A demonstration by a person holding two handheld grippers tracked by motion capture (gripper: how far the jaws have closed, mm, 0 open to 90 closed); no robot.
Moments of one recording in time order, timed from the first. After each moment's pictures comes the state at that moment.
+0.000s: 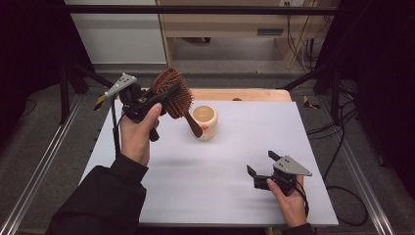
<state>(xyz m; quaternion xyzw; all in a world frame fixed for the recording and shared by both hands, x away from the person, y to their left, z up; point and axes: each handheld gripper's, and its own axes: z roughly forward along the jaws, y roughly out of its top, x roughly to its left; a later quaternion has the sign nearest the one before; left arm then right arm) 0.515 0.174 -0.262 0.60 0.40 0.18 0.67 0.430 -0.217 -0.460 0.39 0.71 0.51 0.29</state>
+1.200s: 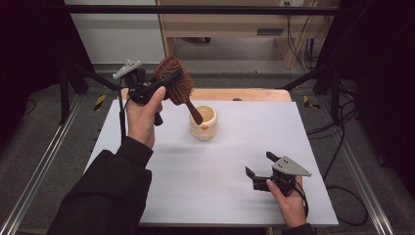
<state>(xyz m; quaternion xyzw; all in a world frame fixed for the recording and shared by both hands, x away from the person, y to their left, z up) 0.558 0.172 -0.257 0.58 0.42 0.18 0.67 0.429 -0.215 -0.462 0.38 0.71 0.52 0.28</state>
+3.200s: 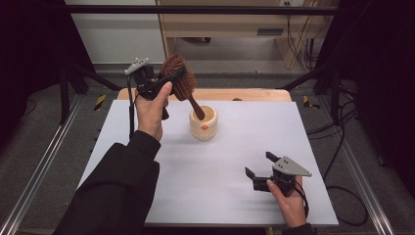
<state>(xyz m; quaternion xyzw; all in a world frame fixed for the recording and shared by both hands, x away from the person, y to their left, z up) 0.591 0.160 -0.276 0.58 0.44 0.19 0.66 0.428 -0.215 -0.462 0.37 0.71 0.53 0.27</state>
